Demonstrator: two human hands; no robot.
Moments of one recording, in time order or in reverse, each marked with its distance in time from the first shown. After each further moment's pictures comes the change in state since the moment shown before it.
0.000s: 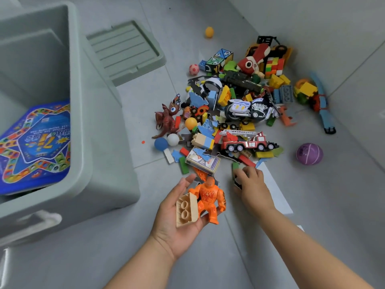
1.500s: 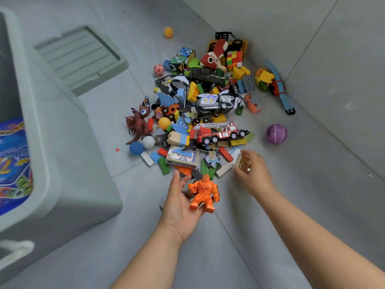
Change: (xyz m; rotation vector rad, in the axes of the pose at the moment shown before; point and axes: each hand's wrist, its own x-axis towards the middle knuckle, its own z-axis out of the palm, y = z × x) left_hand 0.037 -0.025 -0.002 0.191 0.147 -0.111; right_hand -0.022 -0.005 -0.056 0.429 0.123 0.427
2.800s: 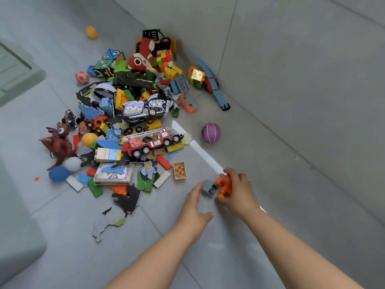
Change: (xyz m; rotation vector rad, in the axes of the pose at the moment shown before) left_hand 0.068 -0.135 0.068 1.307 -0.179 0.226; right_hand -0.013 0.127 -0.059 -0.044 -0.061 0.180
